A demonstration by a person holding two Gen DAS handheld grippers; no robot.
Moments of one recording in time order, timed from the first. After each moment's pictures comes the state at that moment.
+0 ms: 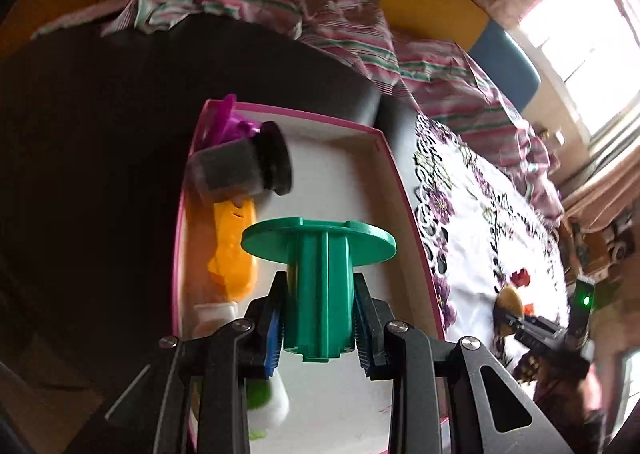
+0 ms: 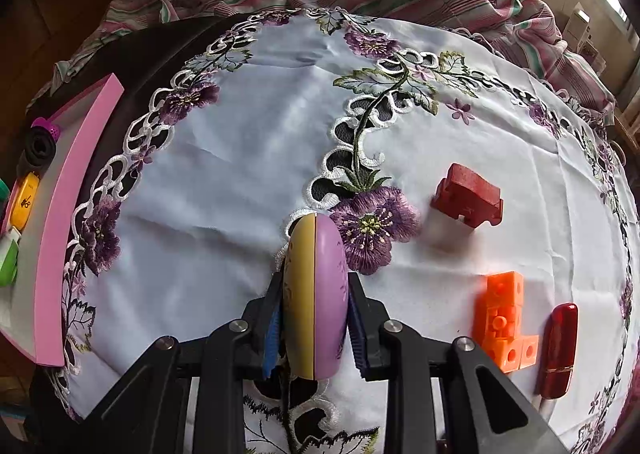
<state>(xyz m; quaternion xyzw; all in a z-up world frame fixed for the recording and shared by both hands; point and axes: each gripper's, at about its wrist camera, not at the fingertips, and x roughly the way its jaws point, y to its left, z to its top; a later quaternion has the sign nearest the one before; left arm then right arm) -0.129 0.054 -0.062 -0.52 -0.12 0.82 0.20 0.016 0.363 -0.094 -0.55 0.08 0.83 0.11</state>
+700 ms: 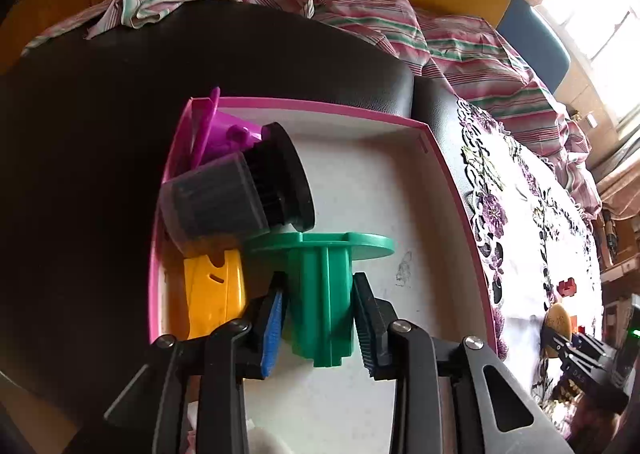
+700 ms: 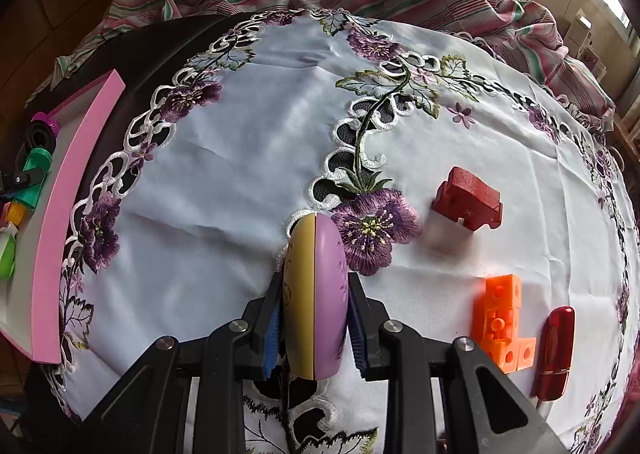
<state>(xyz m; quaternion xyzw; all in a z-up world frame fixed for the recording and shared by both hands) -0.174 0.083 -0.094 -0.54 -0.06 0.83 0.16 0.016 0.362 -0.096 -0.55 0.07 0.83 0.11</state>
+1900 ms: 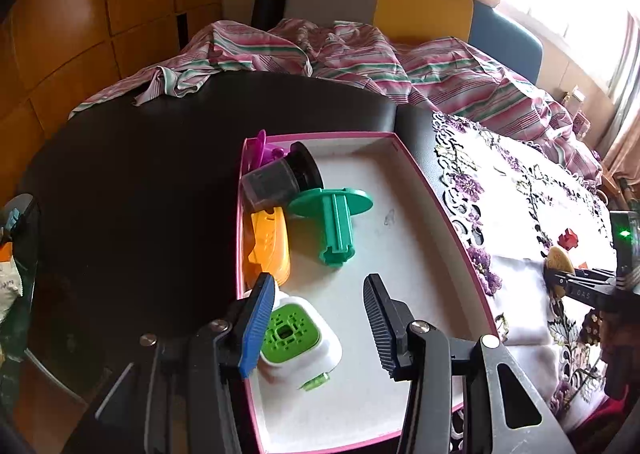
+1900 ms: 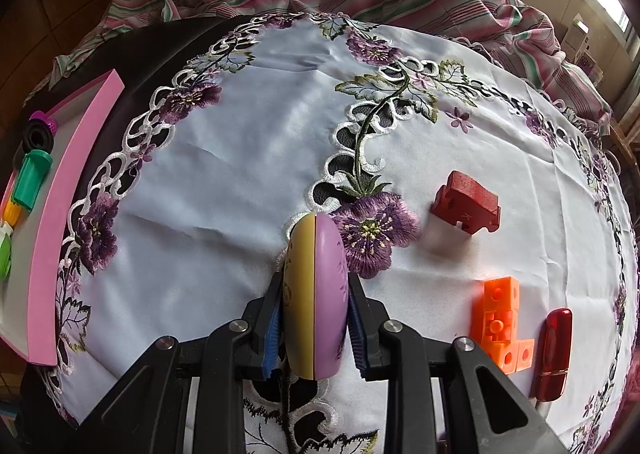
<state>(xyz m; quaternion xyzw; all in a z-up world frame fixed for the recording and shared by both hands) -0.073 0.061 -0.044 -0.44 0.02 0.89 0.14 0.013 0.356 -0.091 -0.54 0.06 0.83 0.12</state>
